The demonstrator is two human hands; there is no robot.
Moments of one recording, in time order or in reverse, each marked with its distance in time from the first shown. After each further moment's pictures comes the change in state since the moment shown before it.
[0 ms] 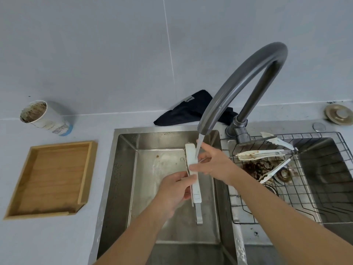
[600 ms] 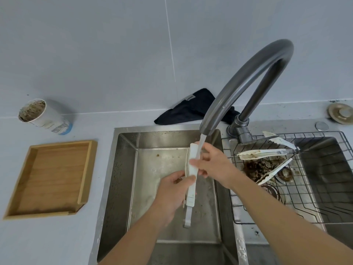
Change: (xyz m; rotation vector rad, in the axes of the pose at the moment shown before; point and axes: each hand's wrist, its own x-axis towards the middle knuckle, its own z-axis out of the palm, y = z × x) left_hand -0.007 -0.004 -0.003 0.031 0.038 0.105; right_hand 0.004 0.004 0.012 0.173 0.026 -0.016
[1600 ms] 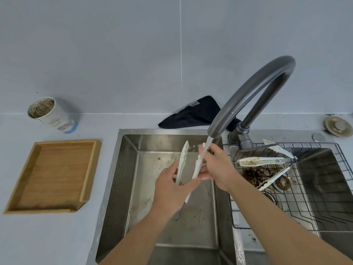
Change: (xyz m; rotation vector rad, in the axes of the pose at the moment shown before) left_hand -0.004 0.006 -0.009 0.365 0.196 0.432; right_hand -0.005 -0.027 0.018 0.195 0.253 0.109
